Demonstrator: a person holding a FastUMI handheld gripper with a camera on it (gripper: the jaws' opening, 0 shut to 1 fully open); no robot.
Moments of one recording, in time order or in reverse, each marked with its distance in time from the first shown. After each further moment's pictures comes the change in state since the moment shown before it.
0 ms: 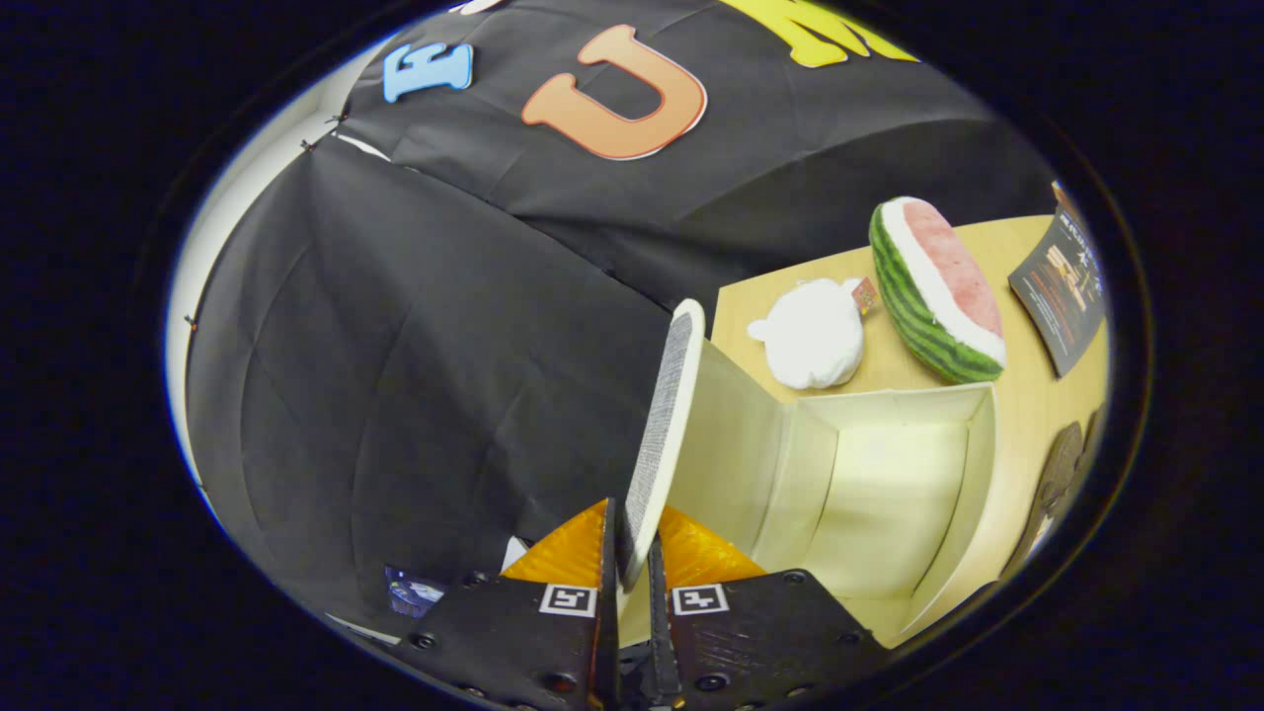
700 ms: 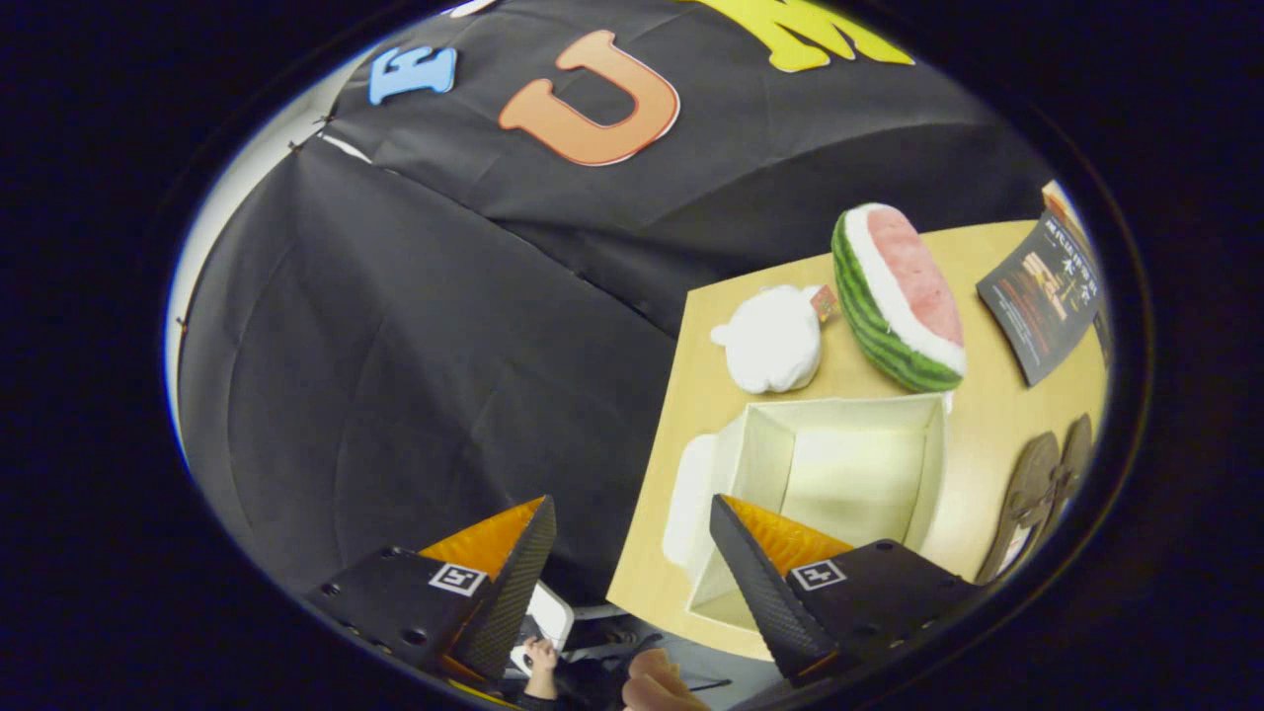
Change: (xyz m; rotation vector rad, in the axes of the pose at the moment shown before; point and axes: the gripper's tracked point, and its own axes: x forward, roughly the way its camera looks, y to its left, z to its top) arm -0.041 -0.048 0.011 -0.031 -0.016 -0.073
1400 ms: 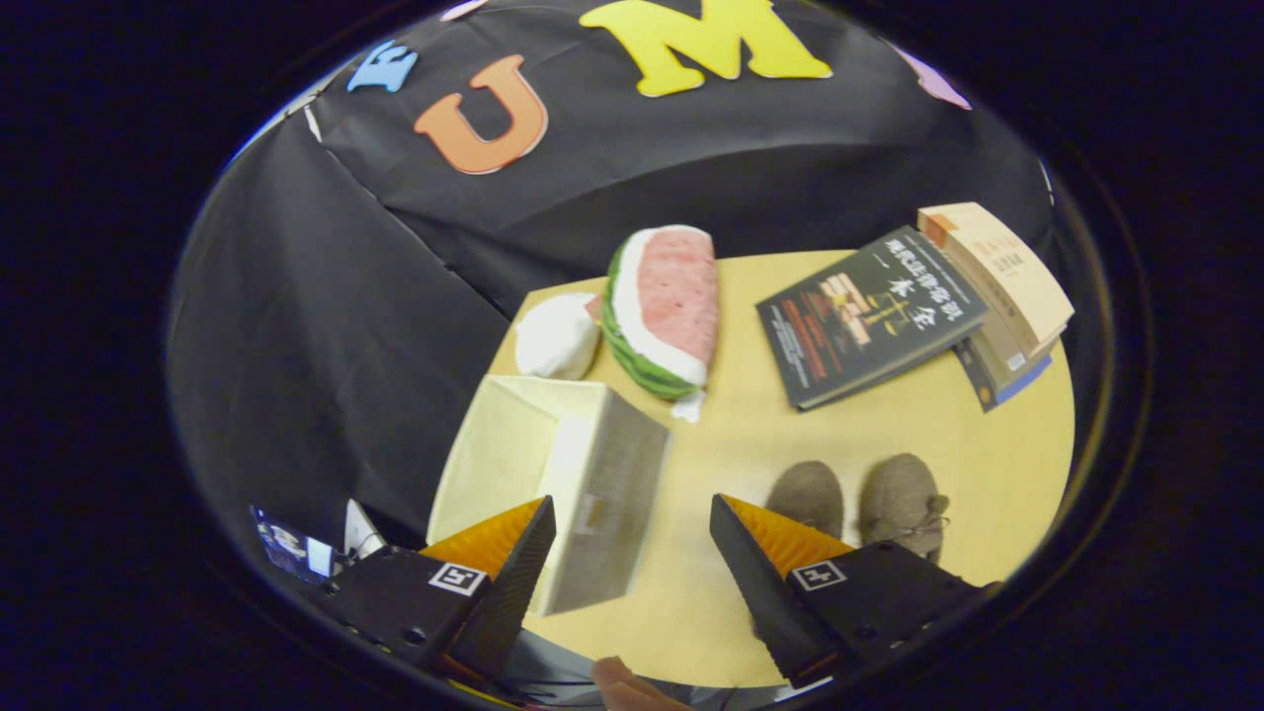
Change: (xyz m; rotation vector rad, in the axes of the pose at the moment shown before) arm -0.113 -0.248 -0.034 -0.052 -0.010 -0.363
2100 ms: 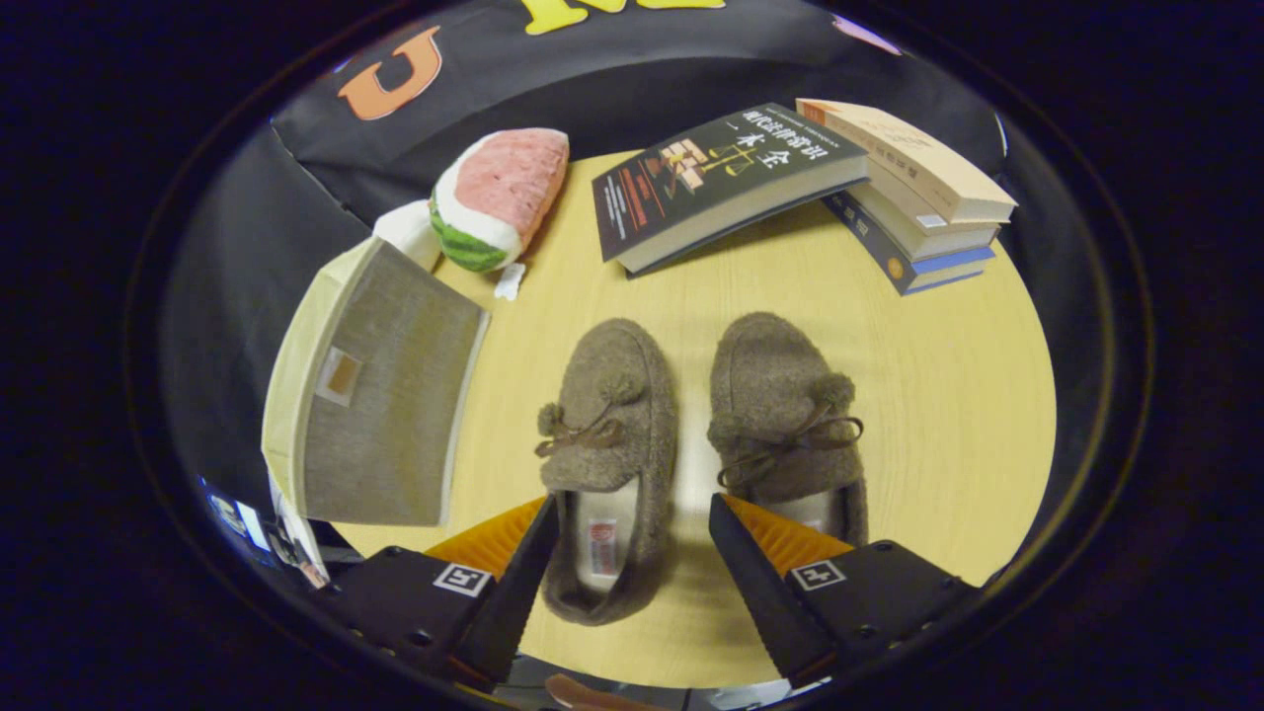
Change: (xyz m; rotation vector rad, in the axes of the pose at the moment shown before) arm 0.050 -0.143 -0.106 -0.002 0.161 -0.198
